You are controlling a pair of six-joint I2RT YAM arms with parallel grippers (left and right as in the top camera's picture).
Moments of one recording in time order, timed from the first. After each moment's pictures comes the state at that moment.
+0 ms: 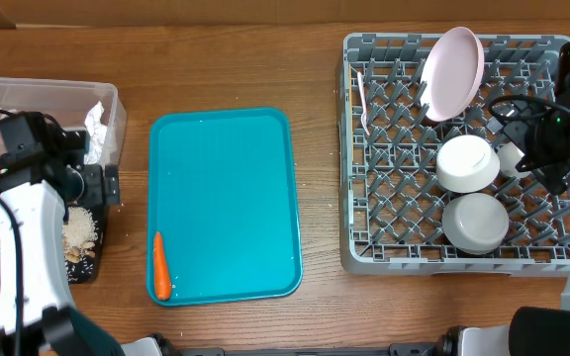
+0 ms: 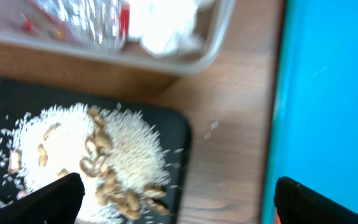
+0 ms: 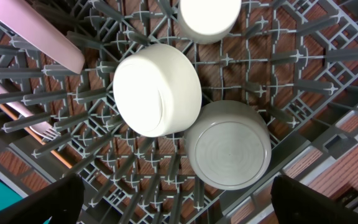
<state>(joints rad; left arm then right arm) 0.41 1.48 1.18 -0.89 -0.01 0.29 -0.22 1.59 1.76 -1.49 0.06 0.65</state>
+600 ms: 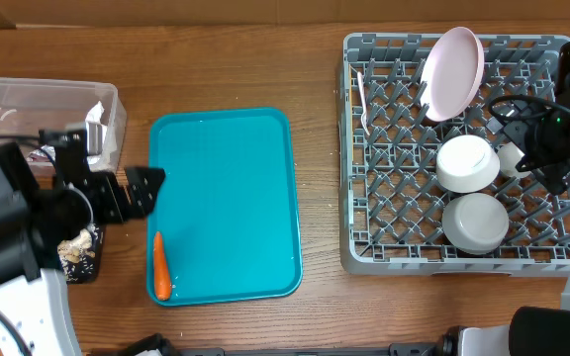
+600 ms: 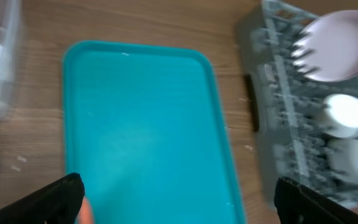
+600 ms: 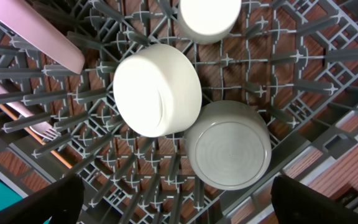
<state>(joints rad) 0.41 1.08 1.23 -1.14 0.67 0.14 -0.22 1.59 1.76 -1.49 0.06 0.65</state>
